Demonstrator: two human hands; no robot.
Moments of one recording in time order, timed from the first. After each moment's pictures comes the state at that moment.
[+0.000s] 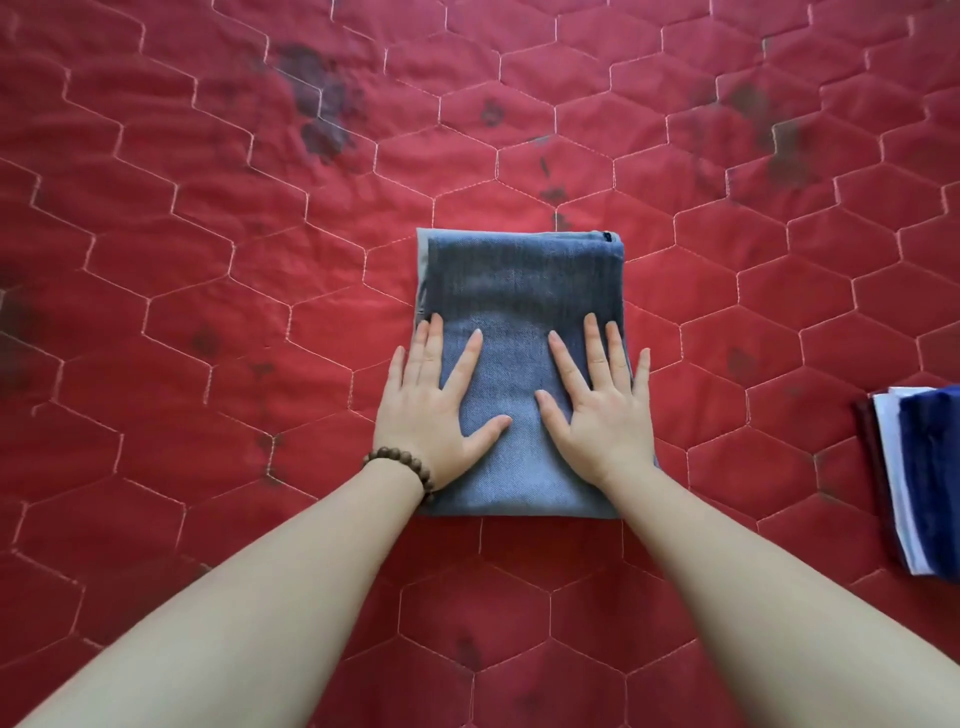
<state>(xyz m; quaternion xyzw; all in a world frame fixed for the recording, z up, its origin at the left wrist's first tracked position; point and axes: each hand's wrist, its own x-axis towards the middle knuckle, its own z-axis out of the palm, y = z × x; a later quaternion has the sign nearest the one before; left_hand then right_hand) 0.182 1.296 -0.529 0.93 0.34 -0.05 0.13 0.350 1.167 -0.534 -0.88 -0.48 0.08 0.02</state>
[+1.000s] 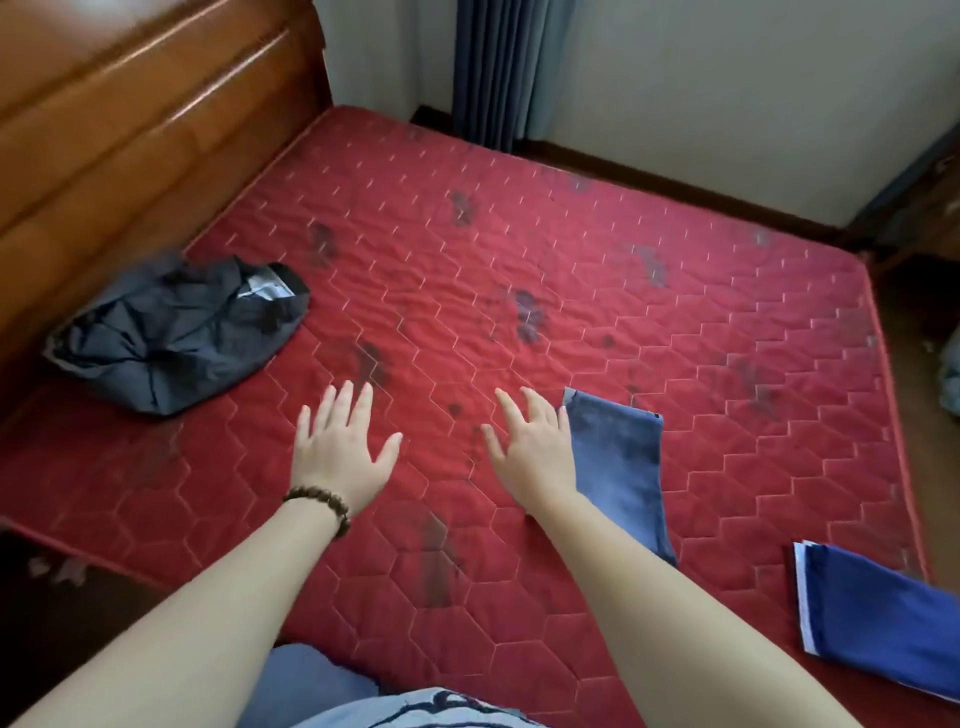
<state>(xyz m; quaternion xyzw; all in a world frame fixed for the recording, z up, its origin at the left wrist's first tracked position) -0.145 1.314 -0.164 0.79 0.60 0.02 0.08 0.075 1.246 -0.162 -0.80 -0.57 0.13 0.12</state>
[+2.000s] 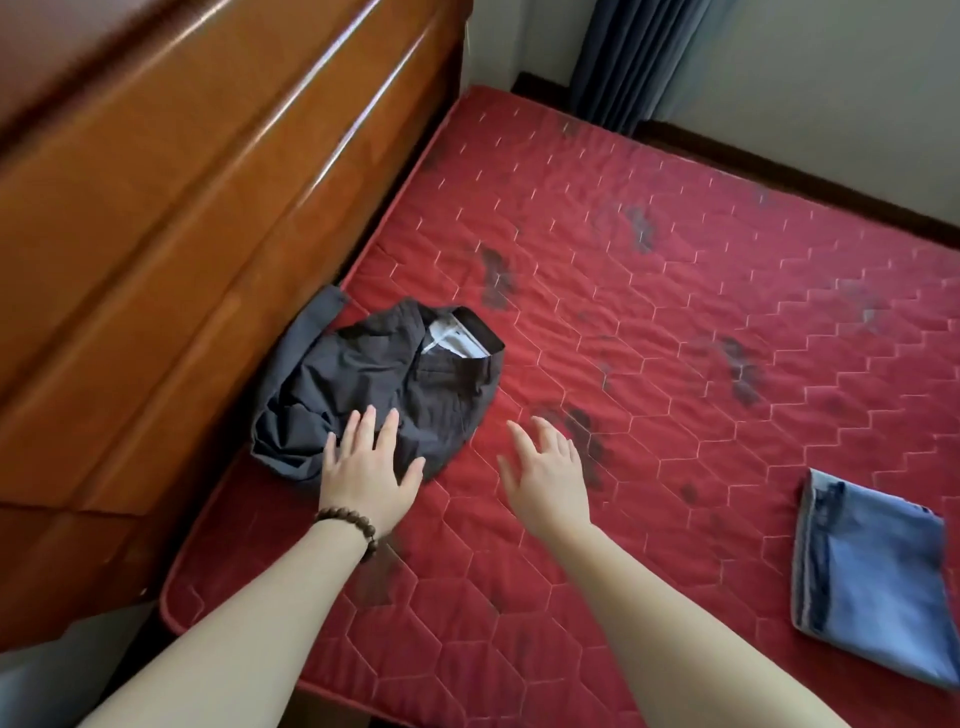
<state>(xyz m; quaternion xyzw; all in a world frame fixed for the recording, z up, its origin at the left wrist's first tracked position) -0.502 1.673 -0.255 0.79 0.60 -0.02 0.16 -0.297 1.599 -0.238 -0.81 -0.55 0.20 0.05</state>
